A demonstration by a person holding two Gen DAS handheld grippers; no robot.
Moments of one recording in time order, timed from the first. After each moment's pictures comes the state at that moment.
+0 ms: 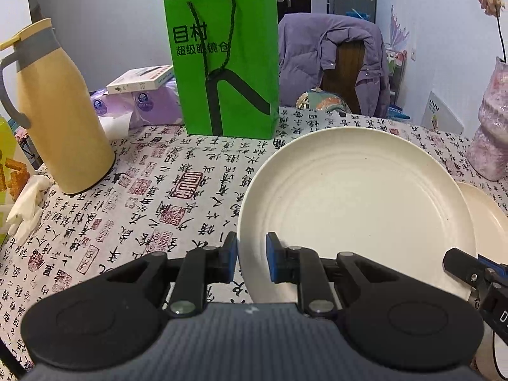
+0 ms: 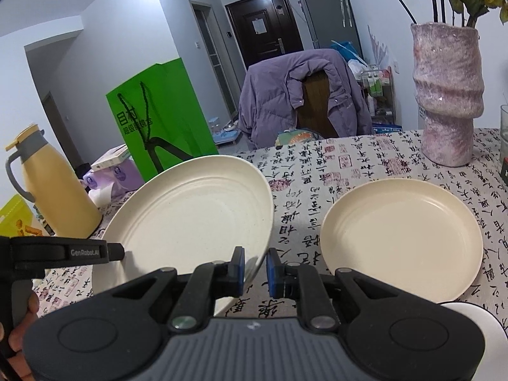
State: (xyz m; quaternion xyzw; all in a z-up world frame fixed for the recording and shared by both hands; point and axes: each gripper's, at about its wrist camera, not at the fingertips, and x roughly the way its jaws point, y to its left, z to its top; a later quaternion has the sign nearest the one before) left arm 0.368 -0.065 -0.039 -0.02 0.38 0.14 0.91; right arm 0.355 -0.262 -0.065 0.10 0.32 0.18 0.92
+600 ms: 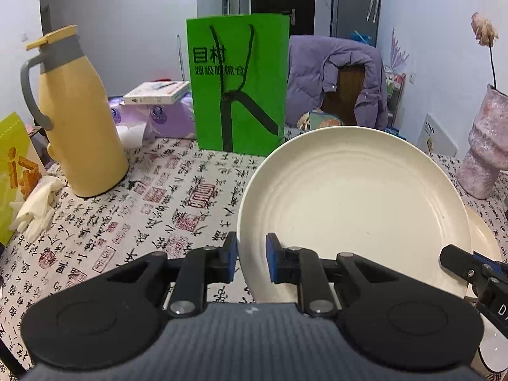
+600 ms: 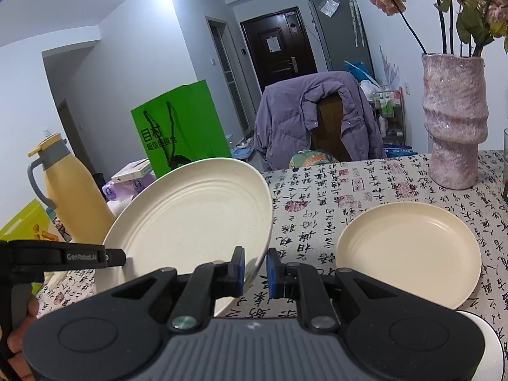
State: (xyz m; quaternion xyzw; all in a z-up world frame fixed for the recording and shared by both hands) left arm 0.332 -0.052 -0.015 -0.04 0.35 0.14 0.93; right arm 0.330 -0.255 -0.041 0.10 0.28 0.20 0.93
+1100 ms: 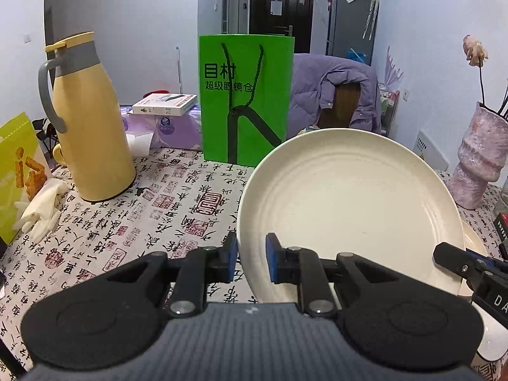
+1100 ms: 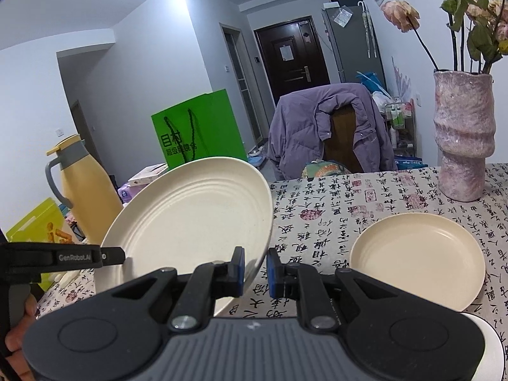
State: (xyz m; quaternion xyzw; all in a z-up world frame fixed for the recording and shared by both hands) left arm 0.301 -0.038 -0.003 -0.05 0.32 0.13 0.94; right arm 0.312 -0.248 -0.031 0.09 0.26 0.22 0.94
